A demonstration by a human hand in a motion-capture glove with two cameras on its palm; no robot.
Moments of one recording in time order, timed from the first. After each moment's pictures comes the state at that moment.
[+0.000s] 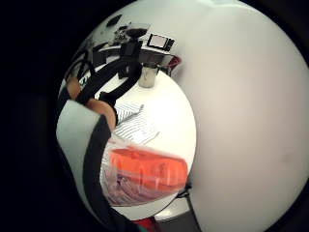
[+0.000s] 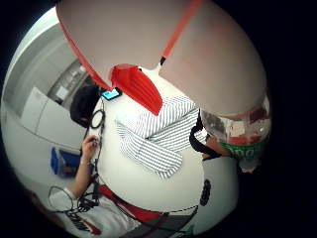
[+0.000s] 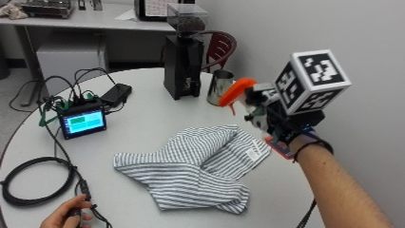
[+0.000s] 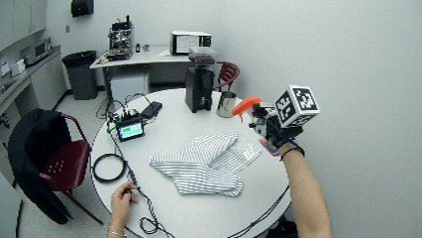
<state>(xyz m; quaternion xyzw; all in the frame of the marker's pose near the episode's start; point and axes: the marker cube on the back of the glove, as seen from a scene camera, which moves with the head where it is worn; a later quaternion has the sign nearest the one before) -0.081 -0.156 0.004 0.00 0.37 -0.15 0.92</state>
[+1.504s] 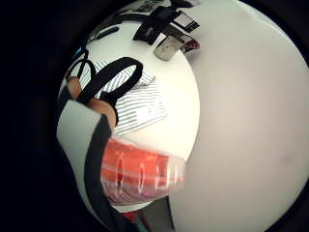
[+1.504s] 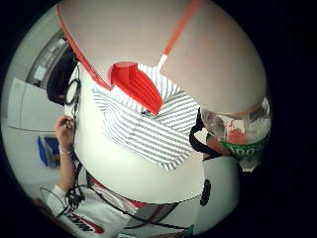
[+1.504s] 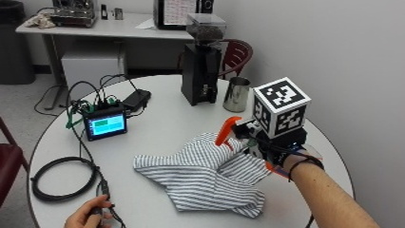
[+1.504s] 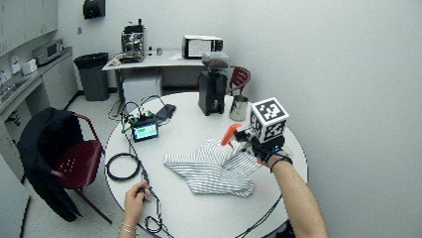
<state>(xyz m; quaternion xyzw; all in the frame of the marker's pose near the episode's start) -0.039 -0.141 0.049 -0.13 0.46 -0.14 0.87</state>
